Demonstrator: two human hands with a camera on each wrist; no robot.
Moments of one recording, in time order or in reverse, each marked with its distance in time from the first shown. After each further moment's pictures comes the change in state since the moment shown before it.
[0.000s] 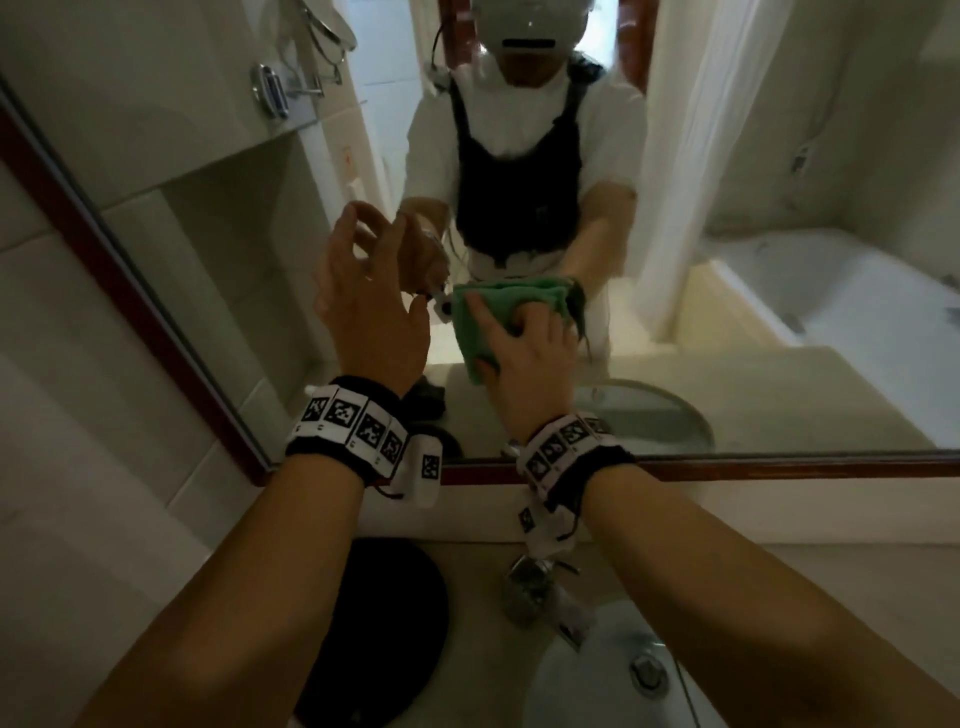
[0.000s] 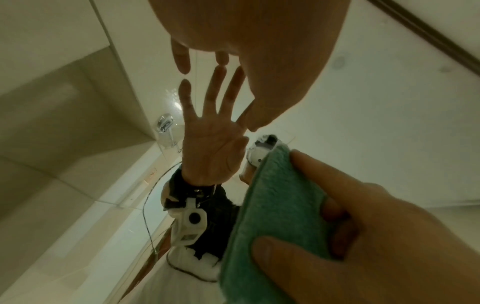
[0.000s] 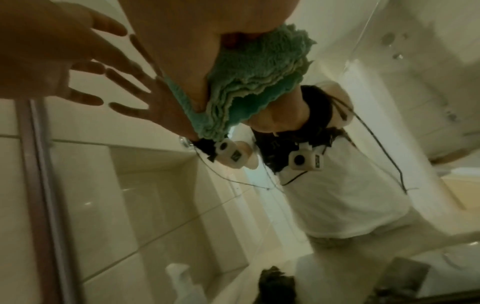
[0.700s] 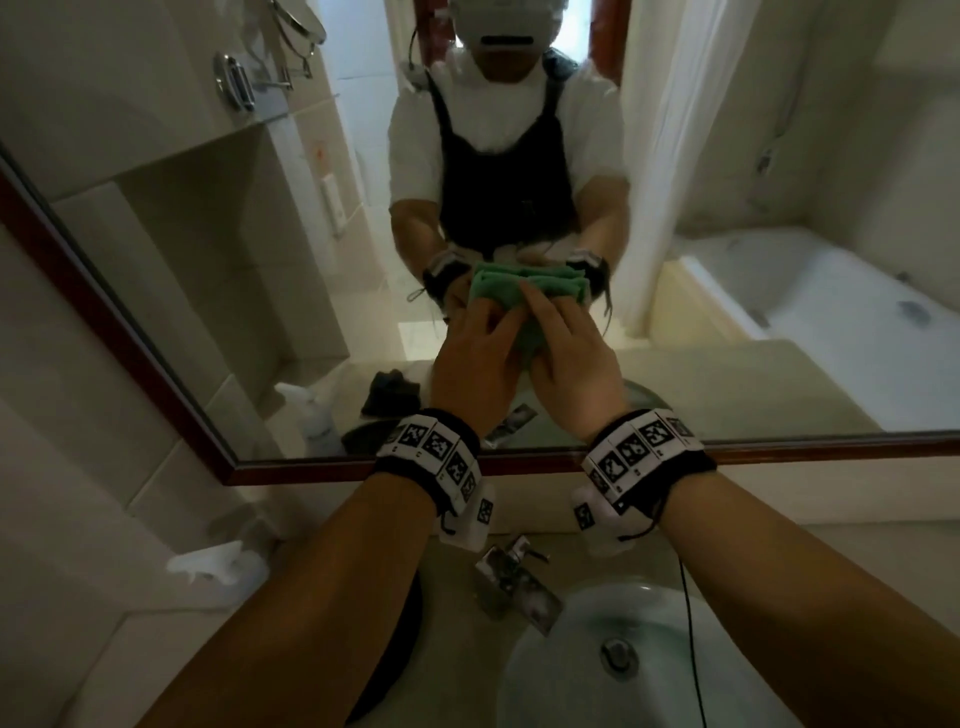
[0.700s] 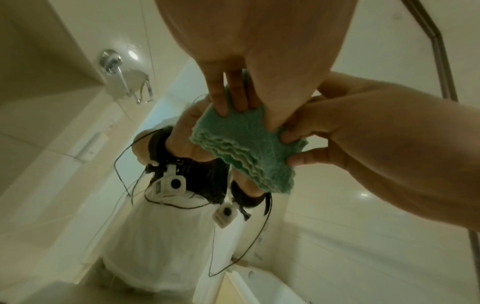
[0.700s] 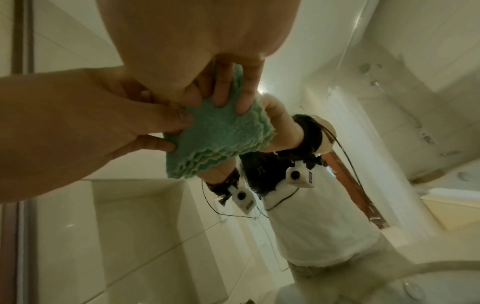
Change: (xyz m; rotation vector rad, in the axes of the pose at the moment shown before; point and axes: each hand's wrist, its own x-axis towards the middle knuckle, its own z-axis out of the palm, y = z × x) left_hand -0.061 0.087 0.051 -0.216 -0.337 0.250; right_hand -0.020 0.071 -0.046 0.308 0.010 -0.078
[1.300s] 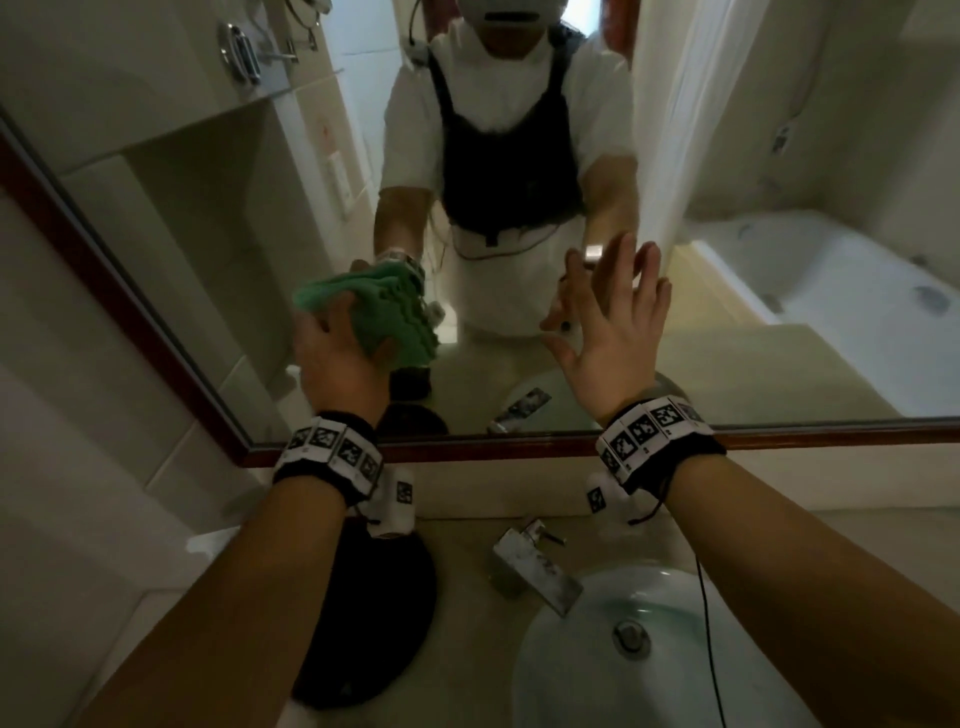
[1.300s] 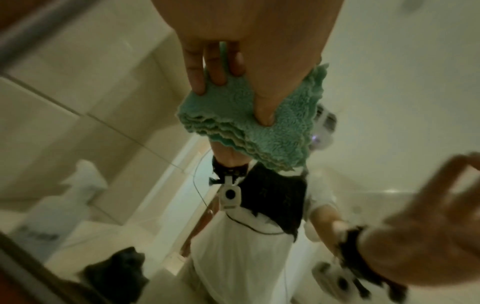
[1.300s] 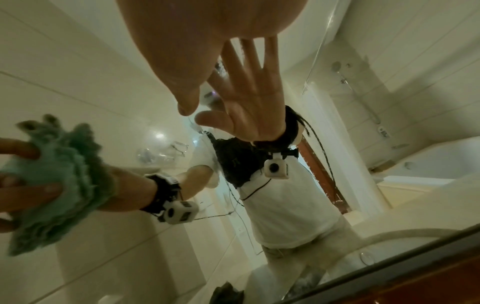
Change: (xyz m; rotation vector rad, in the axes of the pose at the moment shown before) left_hand -0.049 -0.119 -0.046 0.045 0.190 -0.565; right_hand -0.005 0.019 0.017 -0.423 0.069 0.157
